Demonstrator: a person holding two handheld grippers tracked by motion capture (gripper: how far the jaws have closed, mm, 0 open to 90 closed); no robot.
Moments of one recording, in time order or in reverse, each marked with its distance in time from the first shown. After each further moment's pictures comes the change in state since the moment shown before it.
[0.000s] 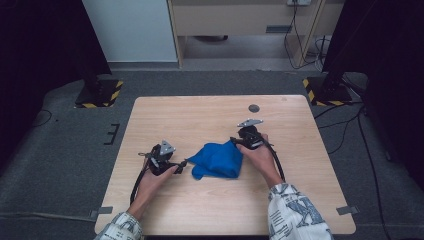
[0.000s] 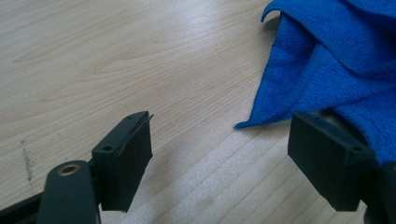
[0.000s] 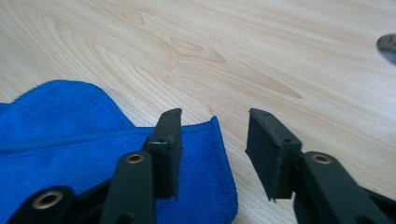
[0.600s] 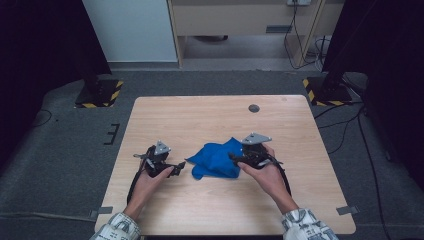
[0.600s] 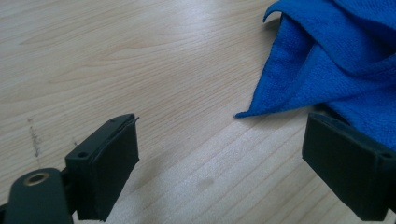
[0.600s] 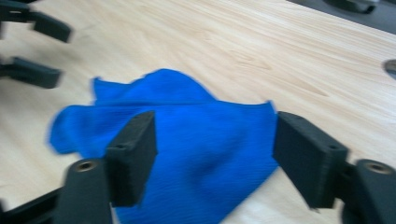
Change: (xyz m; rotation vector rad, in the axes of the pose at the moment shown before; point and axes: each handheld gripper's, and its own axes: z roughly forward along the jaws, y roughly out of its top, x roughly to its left) left arm 0.004 -0.004 -0.008 -0.006 -0.019 -0.049; right arm 0.042 -0.022 -0.074 -0.114 0.049 -0.072
